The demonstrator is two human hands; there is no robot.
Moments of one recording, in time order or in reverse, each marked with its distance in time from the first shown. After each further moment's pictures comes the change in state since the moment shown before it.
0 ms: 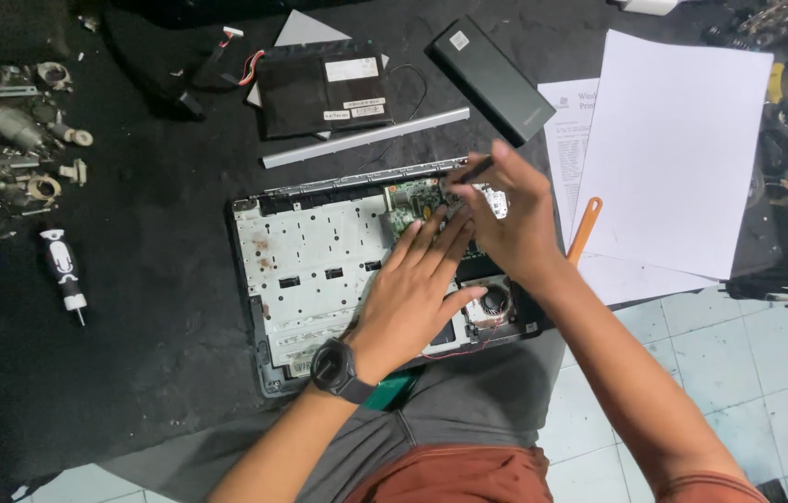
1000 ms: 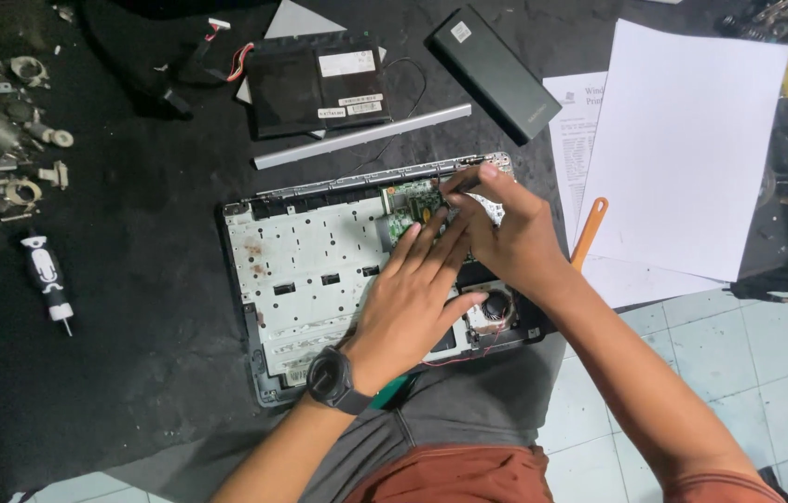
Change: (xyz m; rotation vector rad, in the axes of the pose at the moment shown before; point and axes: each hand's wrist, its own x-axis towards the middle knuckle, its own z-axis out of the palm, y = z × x) left_hand 0.003 0.004 -0.008 -0.007 0.017 -0.020; right_hand 0.000 -0.003 0.003 0.049 -0.073 0.033
